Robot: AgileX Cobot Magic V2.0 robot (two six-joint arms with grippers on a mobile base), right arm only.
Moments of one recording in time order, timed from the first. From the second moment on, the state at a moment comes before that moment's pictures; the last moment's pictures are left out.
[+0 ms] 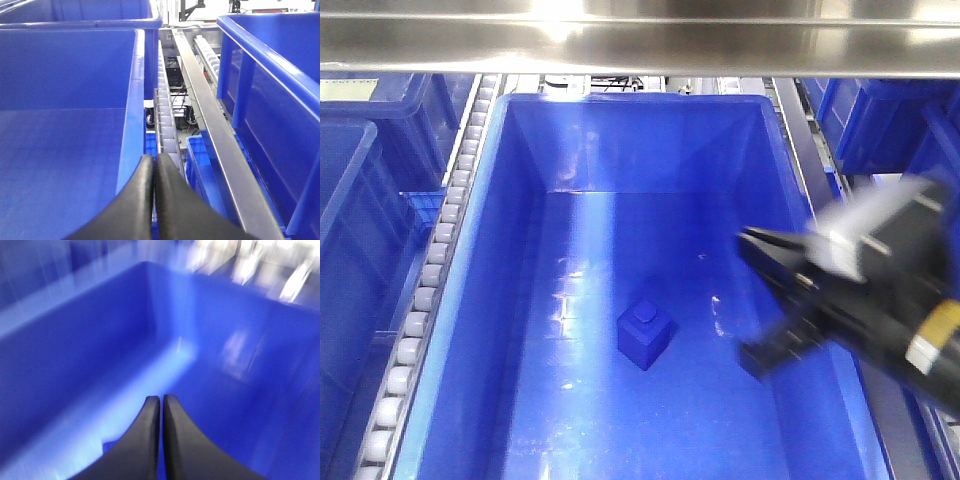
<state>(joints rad) 0.59 0.98 -0.53 -0.01 -0.14 -0.08</state>
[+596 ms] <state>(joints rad) 0.45 0.52 -0.27 0.04 0.00 -0.08</state>
